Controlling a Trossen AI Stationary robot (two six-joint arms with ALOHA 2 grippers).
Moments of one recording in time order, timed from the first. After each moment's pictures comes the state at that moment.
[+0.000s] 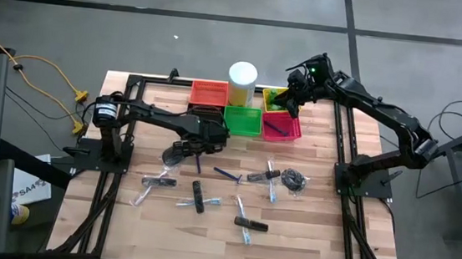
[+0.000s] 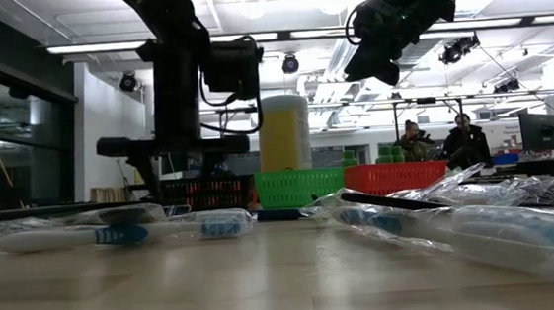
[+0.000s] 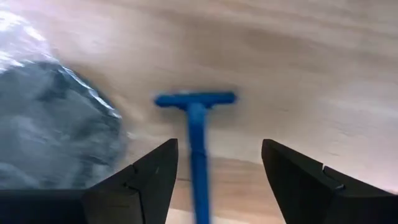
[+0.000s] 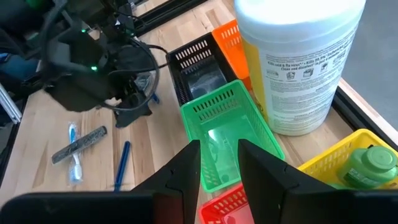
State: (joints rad) left arm 0.15 1.82 1.18 -0.83 -0.07 -1.66; right arm -0.78 1.36 1.10 -0.46 -0.59 -0.05
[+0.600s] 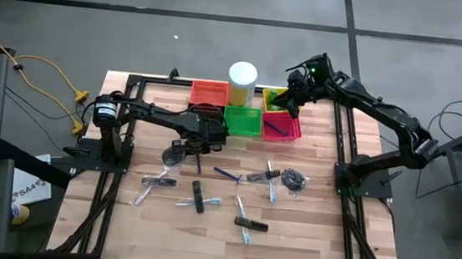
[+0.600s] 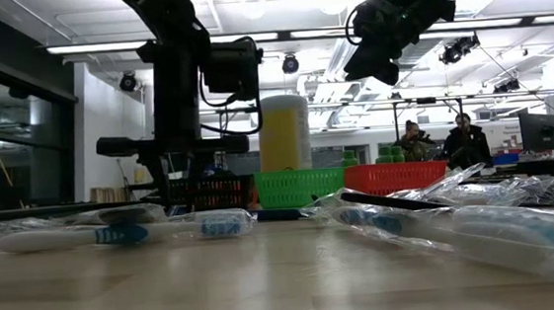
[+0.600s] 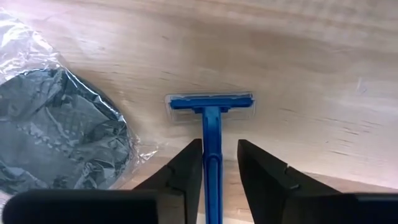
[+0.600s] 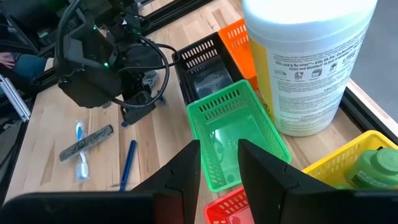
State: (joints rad) left arm 0.16 1.82 1.18 -0.84 -0.05 -1.63; right arm -0.78 1.36 1.10 -0.47 -0.61 -0.06
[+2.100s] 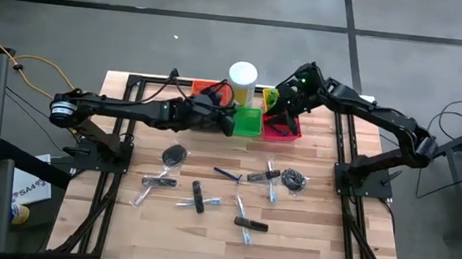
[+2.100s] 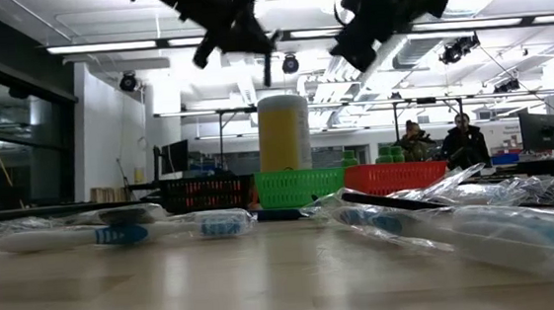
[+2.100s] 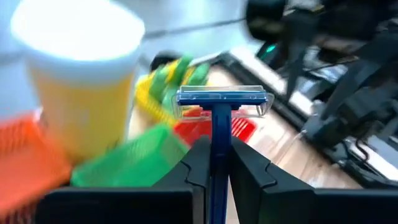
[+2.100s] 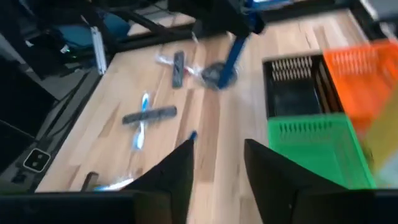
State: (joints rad) left arm 0.14 1.44 1.13 -0.03 -0.41 -0.54; right arm -0.61 1.36 1.10 -0.42 -0.78 -0.23
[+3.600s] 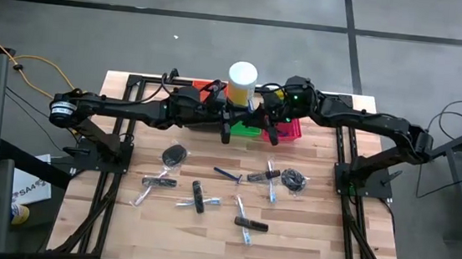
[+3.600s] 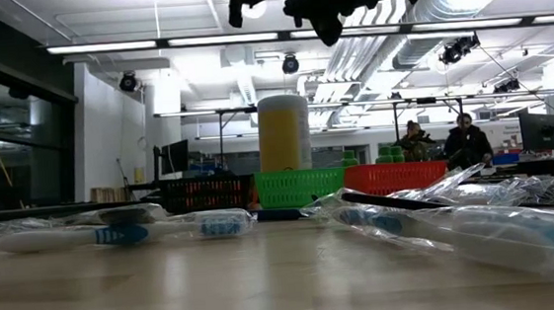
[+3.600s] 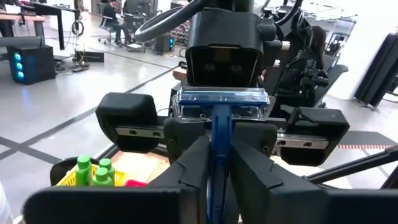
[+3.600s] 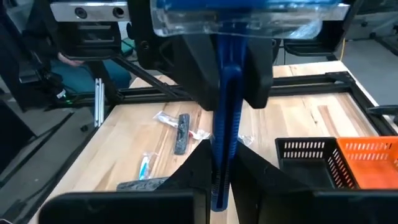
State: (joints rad) left arm 0.14 1.44 1.13 0.36 -0.08 -0.20; right arm -0.37 1.40 1.10 -0.02 -0.55 -0.01
